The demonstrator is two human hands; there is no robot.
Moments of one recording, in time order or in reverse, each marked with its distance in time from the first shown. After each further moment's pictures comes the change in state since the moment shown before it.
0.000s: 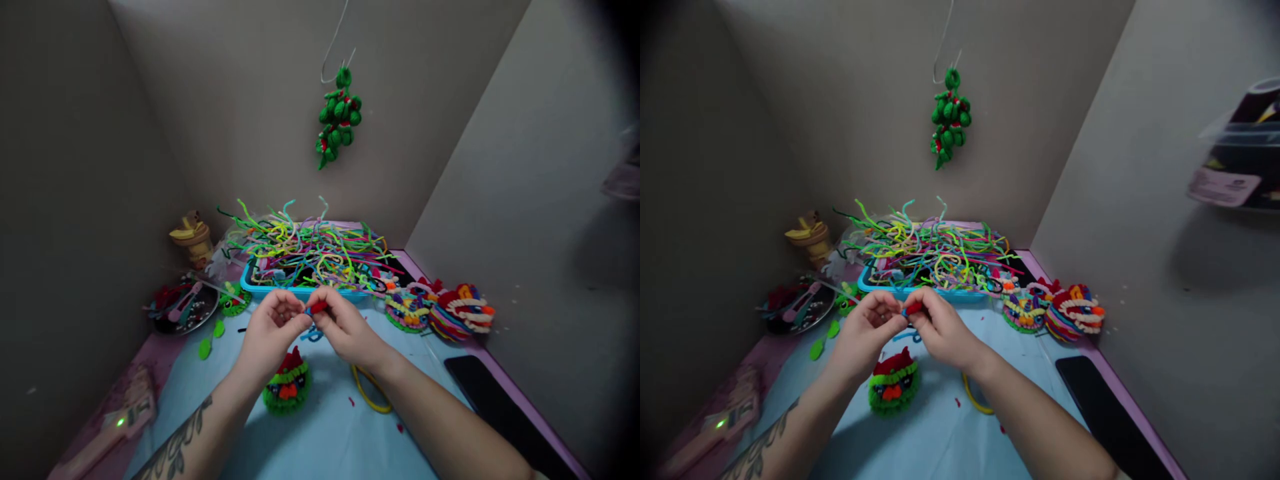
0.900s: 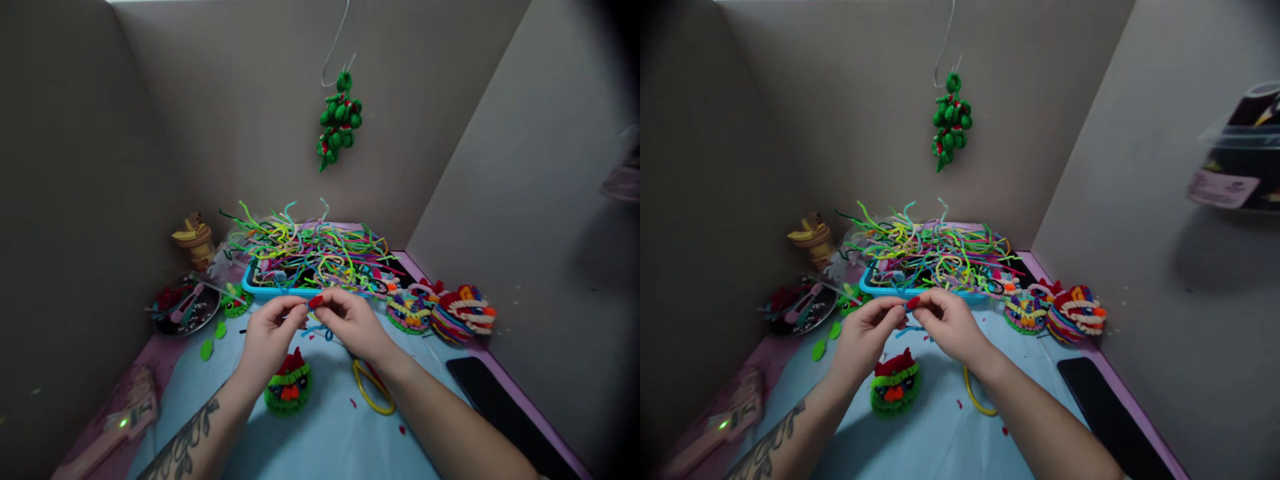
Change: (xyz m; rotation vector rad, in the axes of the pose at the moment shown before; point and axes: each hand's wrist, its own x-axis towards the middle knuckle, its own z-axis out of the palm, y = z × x) left_hand -0.001 0.002 -0.004 0.282 0.047 0.101; right_hand 0.006 0.001 -0.003 0.089 0.118 0.199
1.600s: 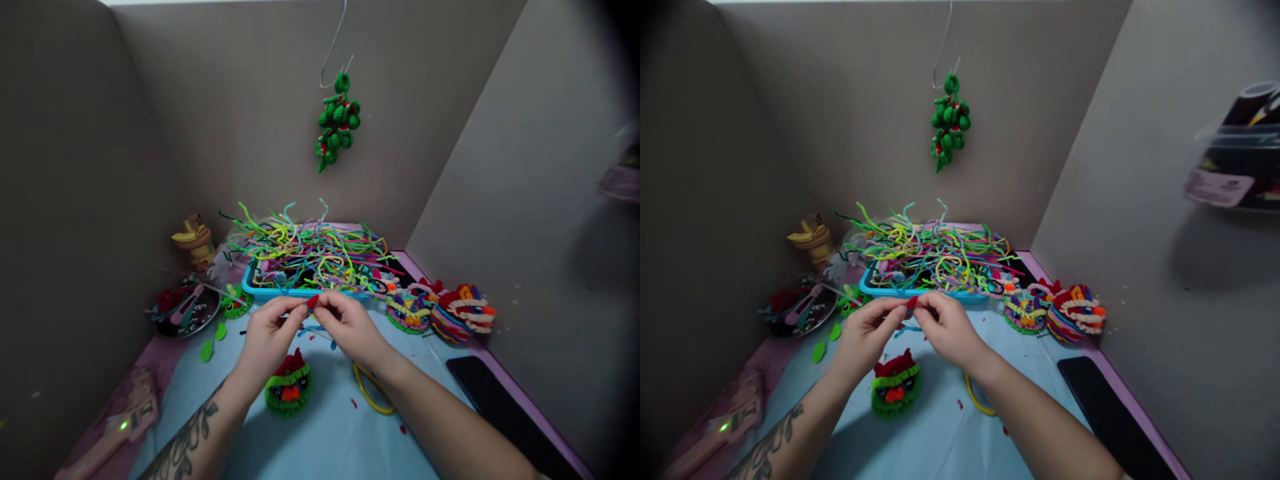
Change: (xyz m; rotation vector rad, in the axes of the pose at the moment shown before) left_hand 0.003 -0.002 -0.004 0.155 -0.063 0.124; right_hand -0.002 0.000 0.003 -0.152 -0.009 -0.042
